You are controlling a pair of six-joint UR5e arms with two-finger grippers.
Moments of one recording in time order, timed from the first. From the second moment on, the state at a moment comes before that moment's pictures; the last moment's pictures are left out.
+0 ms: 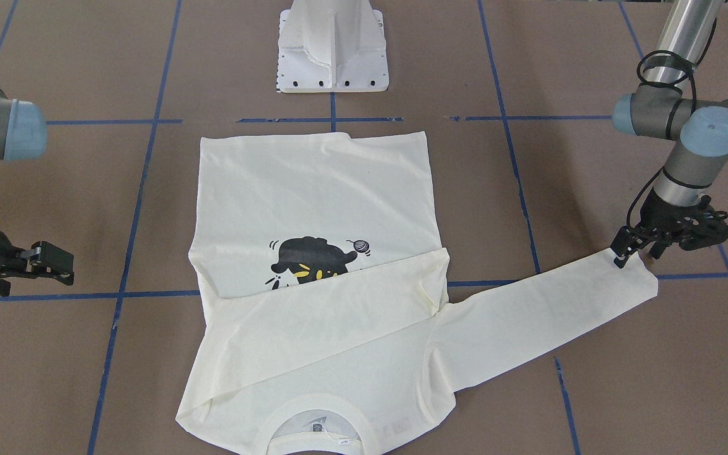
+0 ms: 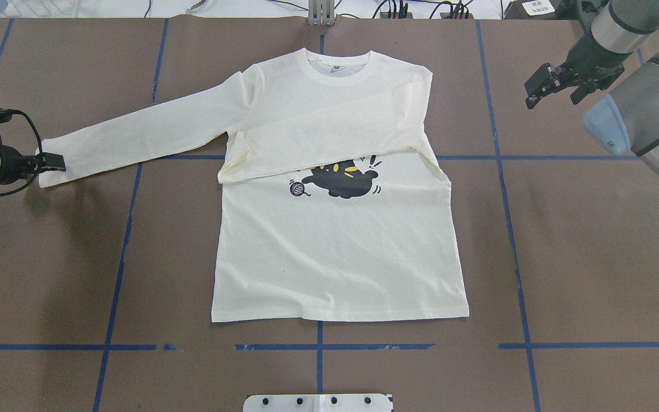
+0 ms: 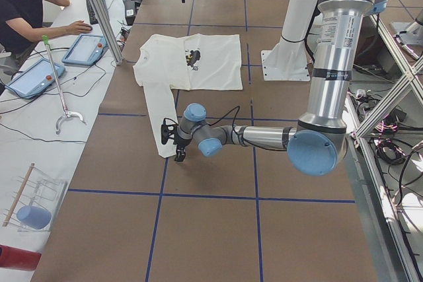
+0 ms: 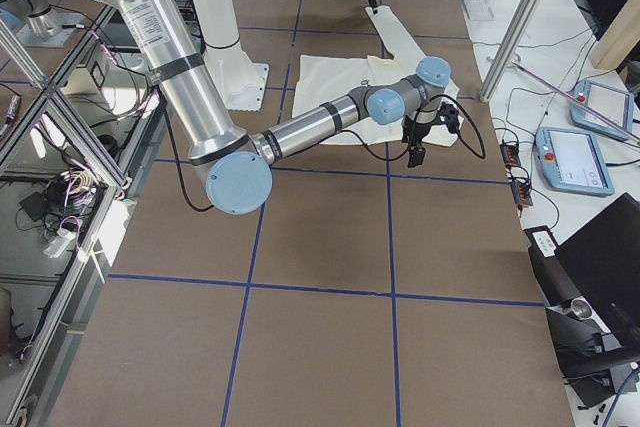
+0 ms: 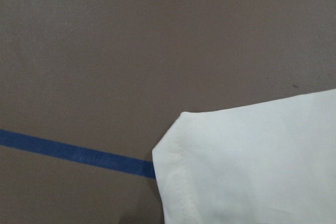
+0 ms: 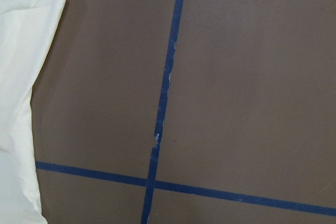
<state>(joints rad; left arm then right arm) -0.92 -1.67 -1.38 -2.45 -1.85 -1.13 1.12 -1.12 1.54 -1.55 2.27 0.49</state>
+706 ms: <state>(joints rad) -0.92 -1.68 -1.39 -2.44 -1.85 -1.13 1.12 -1.12 1.54 -1.55 2.27 0.49</state>
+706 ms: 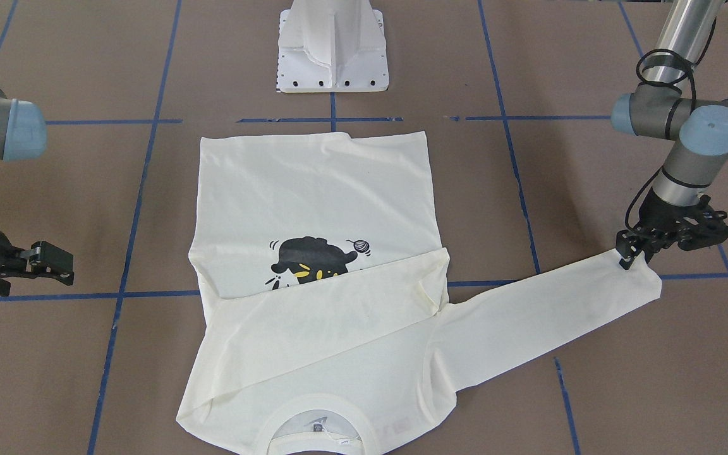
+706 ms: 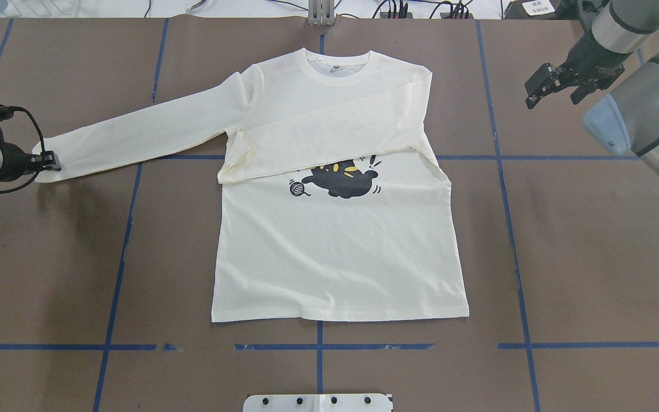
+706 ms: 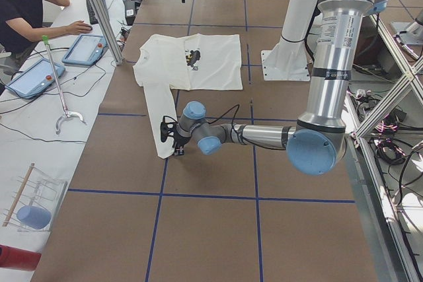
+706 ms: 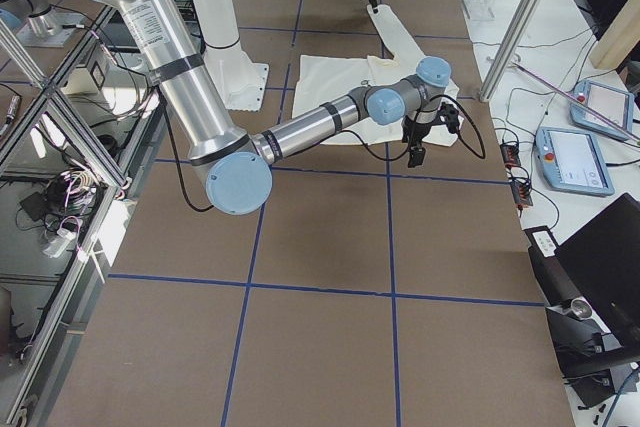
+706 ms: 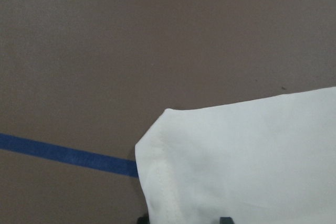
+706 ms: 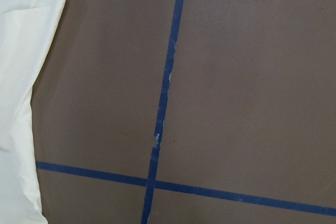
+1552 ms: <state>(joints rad) -0.92 -1.76 -1.54 -2.26 -1.86 -1.14 1.15 -1.18 1.56 -1.55 2.27 0.45</state>
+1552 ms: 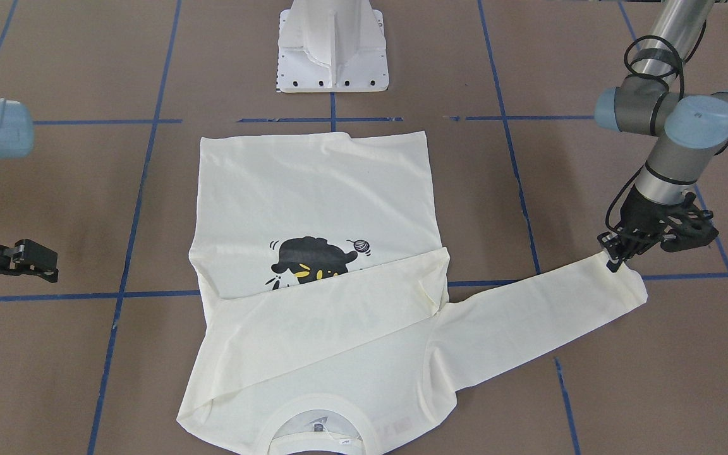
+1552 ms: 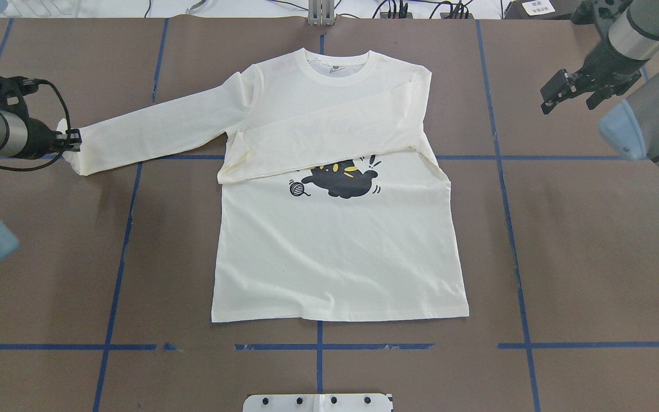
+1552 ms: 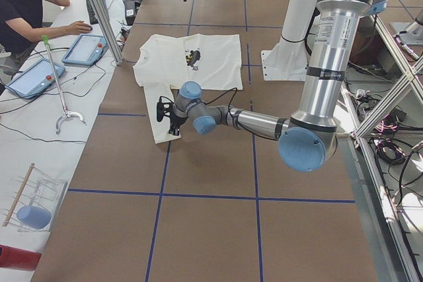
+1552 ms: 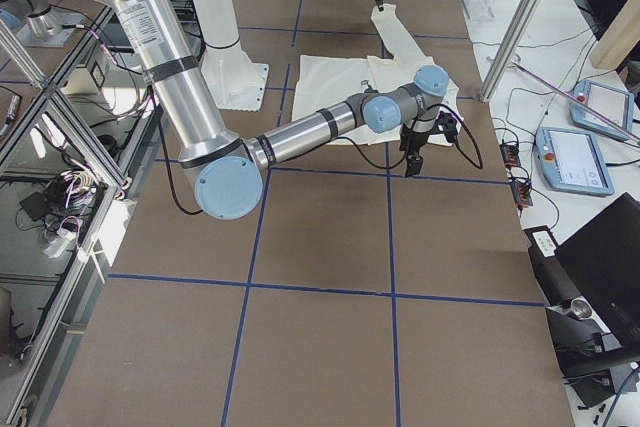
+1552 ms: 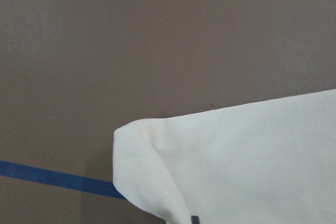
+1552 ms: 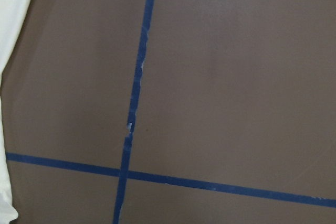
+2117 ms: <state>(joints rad) -0.91 -2.19 -1.63 -1.87 -1.93 -1.16 1.20 -1.38 1.65 -1.50 2.27 0.38</state>
